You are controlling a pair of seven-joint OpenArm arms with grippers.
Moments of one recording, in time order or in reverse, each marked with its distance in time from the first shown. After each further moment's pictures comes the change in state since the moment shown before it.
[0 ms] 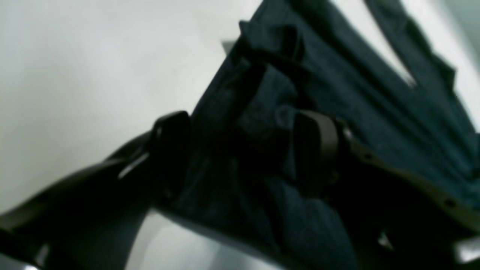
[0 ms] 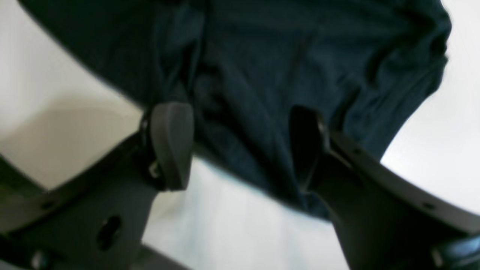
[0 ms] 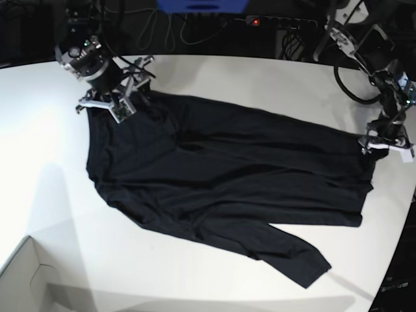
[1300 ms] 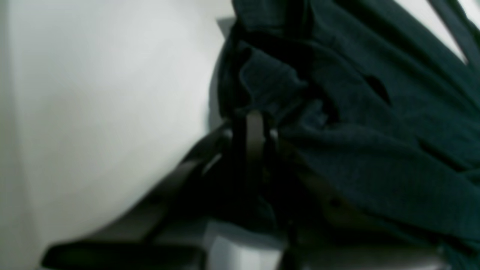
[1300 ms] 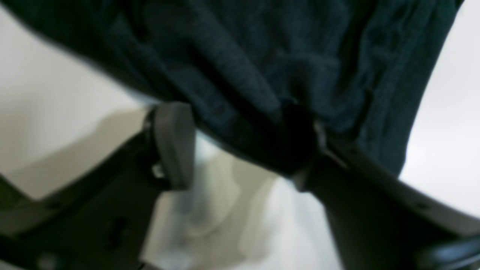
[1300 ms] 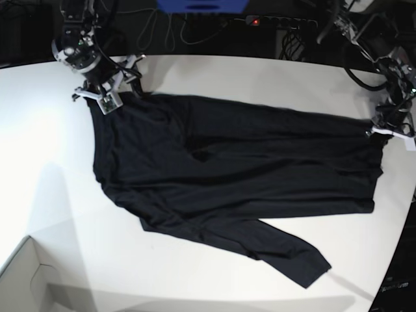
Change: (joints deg) left arm 5.6 -0.7 -0.3 7.6 1.3 0.3 5.9; right arm 0.0 1.9 4.2 -12.8 1.2 -0.2 11.1
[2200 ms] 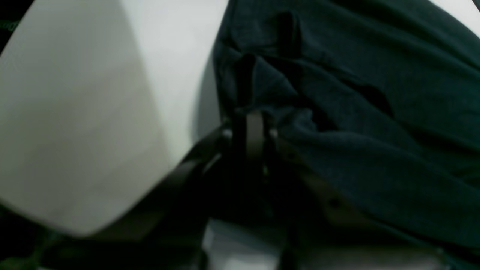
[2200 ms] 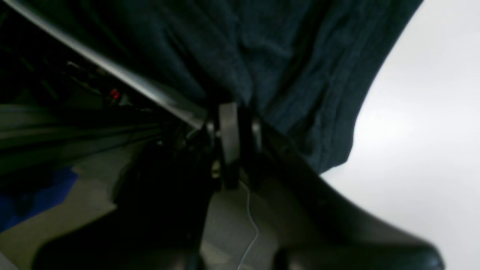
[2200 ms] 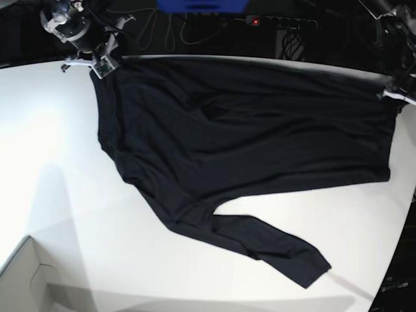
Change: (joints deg) left arm 17.2 0.1 -1.4 16.2 -9.6 0.0 3.8; right arm -13.9 4.1 -0.1 10.7 -0.8 0.2 -2.1
